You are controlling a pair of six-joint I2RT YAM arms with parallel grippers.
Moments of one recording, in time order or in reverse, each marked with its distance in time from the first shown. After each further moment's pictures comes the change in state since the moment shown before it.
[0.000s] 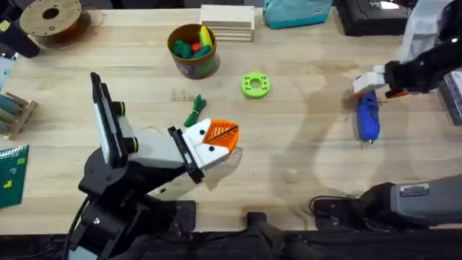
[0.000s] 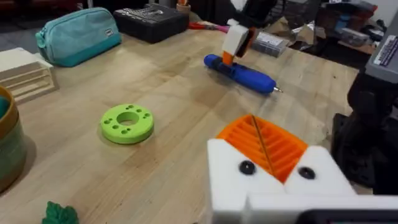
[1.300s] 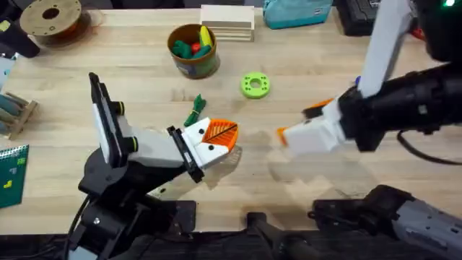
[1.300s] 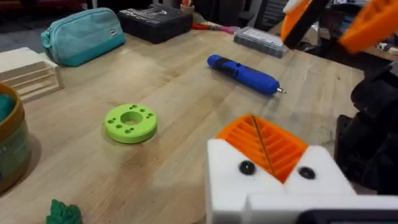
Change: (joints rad) left arm 0.000 0.000 0.000 0.000 -0.015 0.000; right arm 0.999 -0.660 0.002 -0.248 -0.239 0.501
